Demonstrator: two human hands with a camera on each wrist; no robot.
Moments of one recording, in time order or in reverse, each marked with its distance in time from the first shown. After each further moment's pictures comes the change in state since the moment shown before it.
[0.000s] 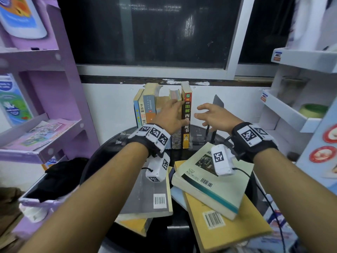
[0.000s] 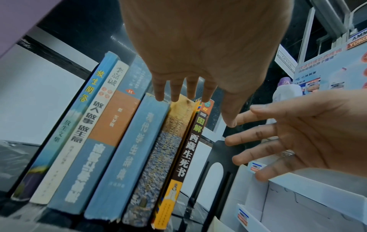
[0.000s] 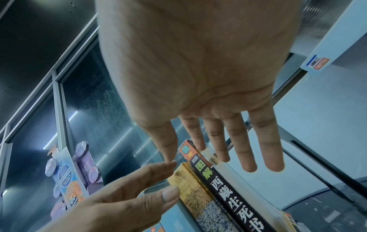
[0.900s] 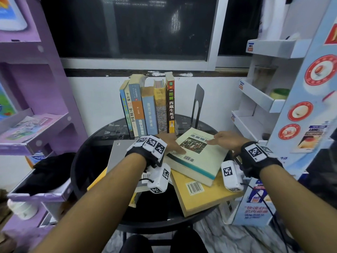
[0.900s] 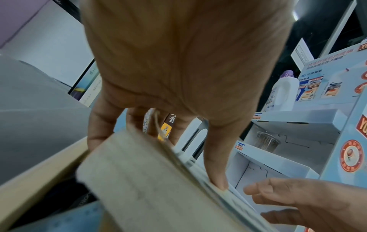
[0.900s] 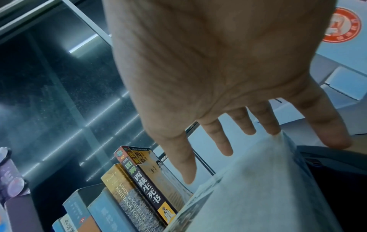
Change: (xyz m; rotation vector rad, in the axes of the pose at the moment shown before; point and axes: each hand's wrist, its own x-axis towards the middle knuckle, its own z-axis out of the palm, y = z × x) left_hand -0.071 0.034 0.050 0.017 -0.643 -0.244; right_hand -0.090 0.091 0.004 -0.179 -0.096 0.392
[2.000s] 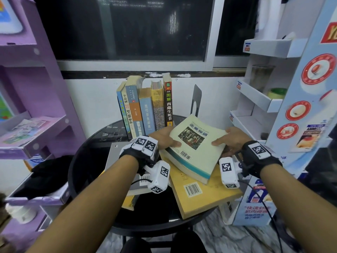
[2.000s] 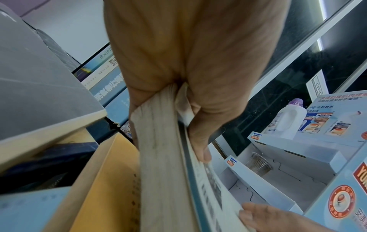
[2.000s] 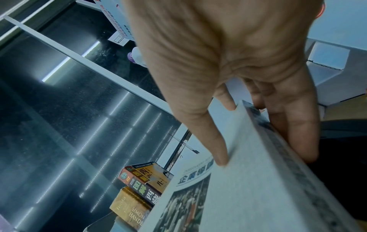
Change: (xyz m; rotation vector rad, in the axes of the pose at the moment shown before) left_hand -0.004 0.001 -0.006 -0.296 0.119 0.123; right_hand 0.060 0.049 -0.004 0.498 0.059 0.152
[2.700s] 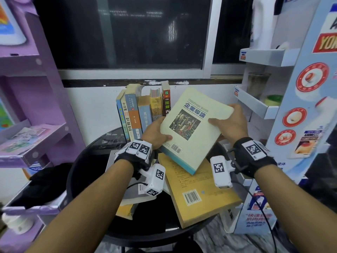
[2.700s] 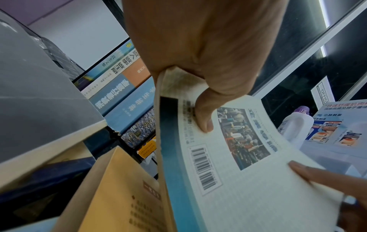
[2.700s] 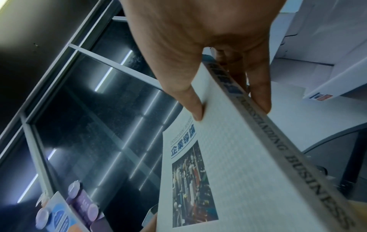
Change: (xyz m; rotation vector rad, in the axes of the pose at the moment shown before) left_hand 0.009 -0.008 -0.017 -0.190 0.367 0.141; right_hand -0.059 -0.060 0.005 0.200 0.446 -0.439
